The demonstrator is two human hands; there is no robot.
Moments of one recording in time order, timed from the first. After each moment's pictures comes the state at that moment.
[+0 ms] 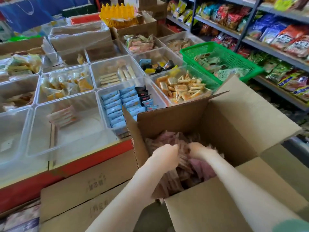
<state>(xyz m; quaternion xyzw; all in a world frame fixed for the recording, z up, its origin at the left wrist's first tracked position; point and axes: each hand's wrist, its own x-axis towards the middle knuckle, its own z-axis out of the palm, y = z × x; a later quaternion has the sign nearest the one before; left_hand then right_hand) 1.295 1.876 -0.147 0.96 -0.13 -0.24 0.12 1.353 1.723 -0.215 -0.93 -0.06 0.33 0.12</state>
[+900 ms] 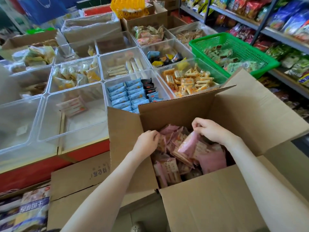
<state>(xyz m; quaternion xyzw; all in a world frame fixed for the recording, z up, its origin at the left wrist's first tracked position) 1.304 1.925 -0.203 0.97 0.03 -0.06 0.24 1.373 1.677 -0.167 -0.89 -0.13 0.23 0.38</state>
